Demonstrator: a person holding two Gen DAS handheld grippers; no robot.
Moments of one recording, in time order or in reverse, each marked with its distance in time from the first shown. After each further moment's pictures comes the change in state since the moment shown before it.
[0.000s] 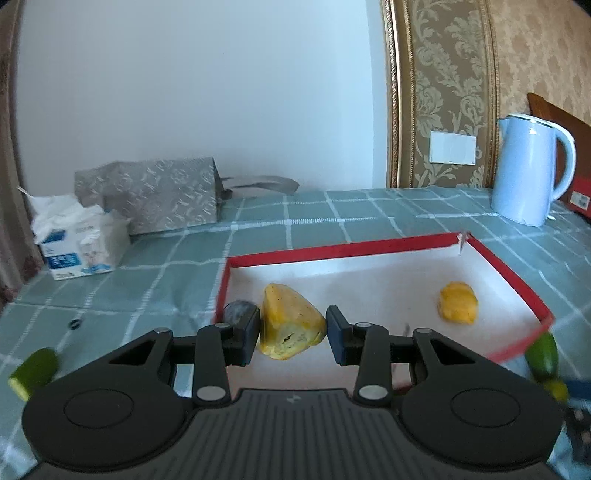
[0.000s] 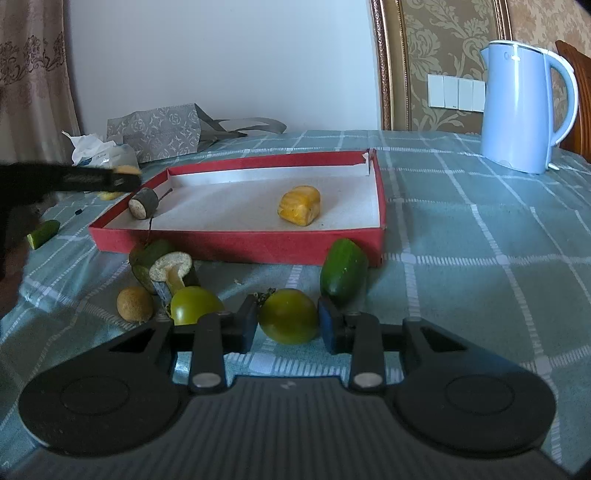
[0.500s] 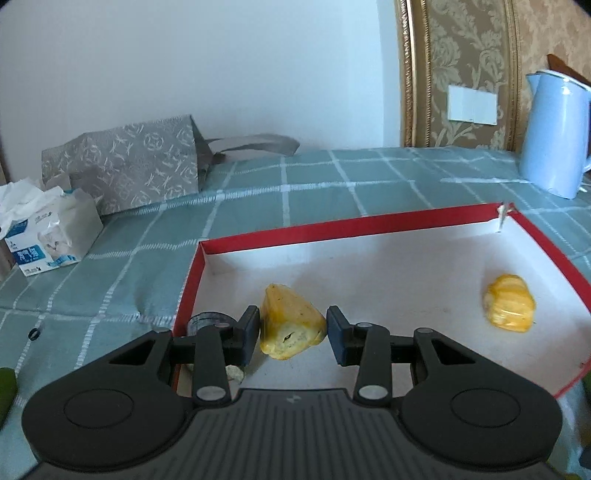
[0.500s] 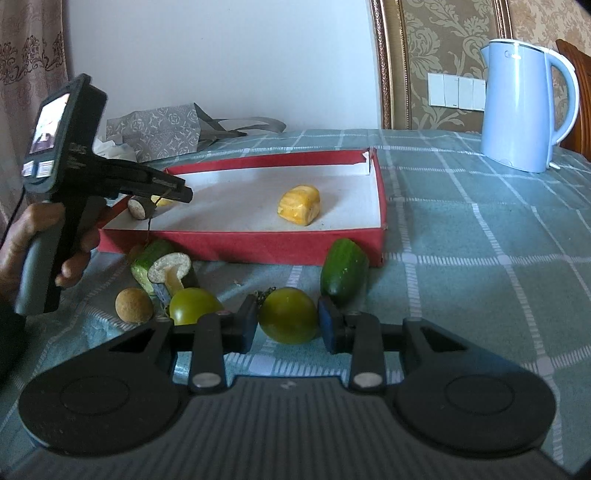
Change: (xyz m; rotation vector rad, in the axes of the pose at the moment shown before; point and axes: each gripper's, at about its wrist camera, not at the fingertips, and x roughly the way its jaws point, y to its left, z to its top) left arm 0.078 -0.008 0.008 0.029 0.127 0.036; right arm 0.002 0.000 0.001 0.000 0.003 0.000
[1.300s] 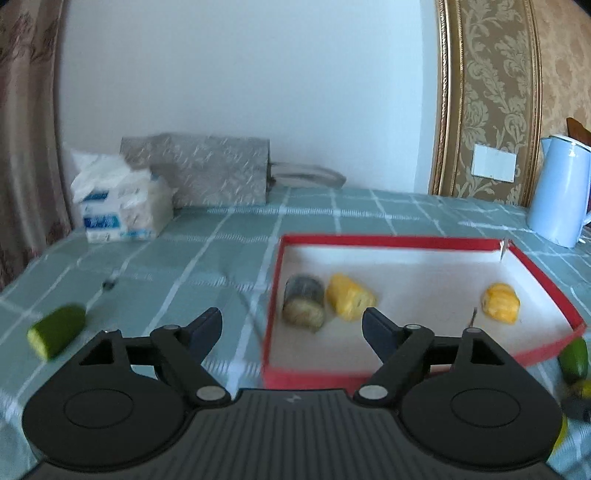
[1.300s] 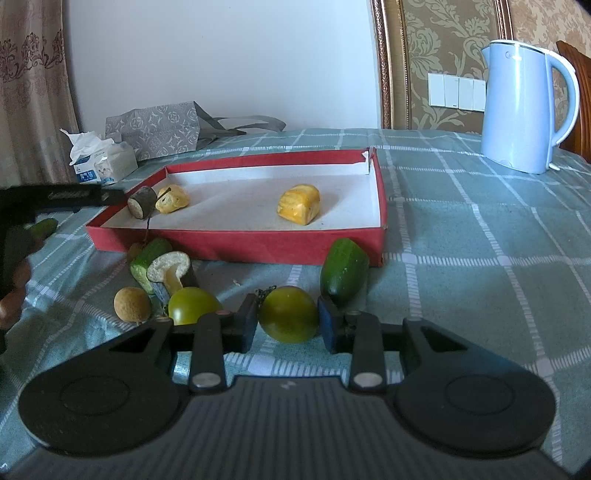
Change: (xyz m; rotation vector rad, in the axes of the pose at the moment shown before) left arm -0.081 0.047 -0.051 -0.156 -0.122 0.036; right arm 0.000 0.001 -0.001 -0.006 0.001 -0.005
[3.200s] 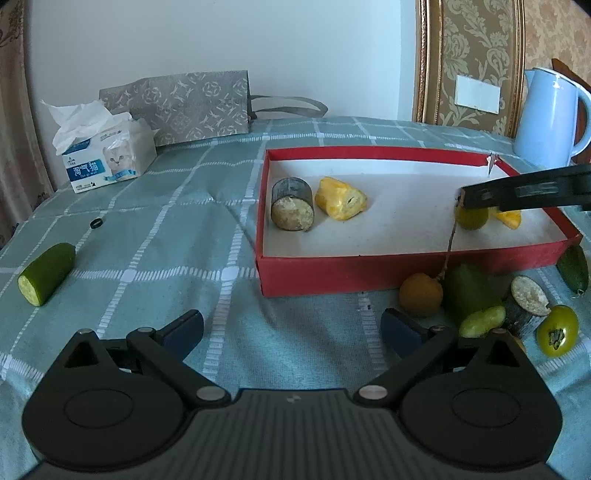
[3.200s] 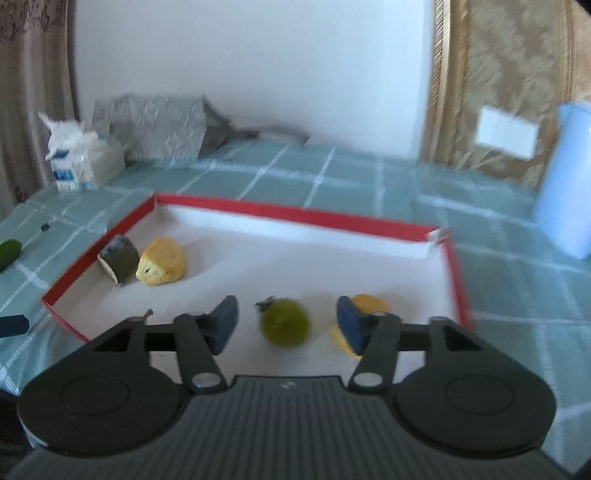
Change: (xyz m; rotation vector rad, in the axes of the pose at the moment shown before) left arm -0.002 -0.001 -0.036 0.084 0.173 -0.030; right arm 0.084 0.043 0.094 -0.130 0.015 -0.054
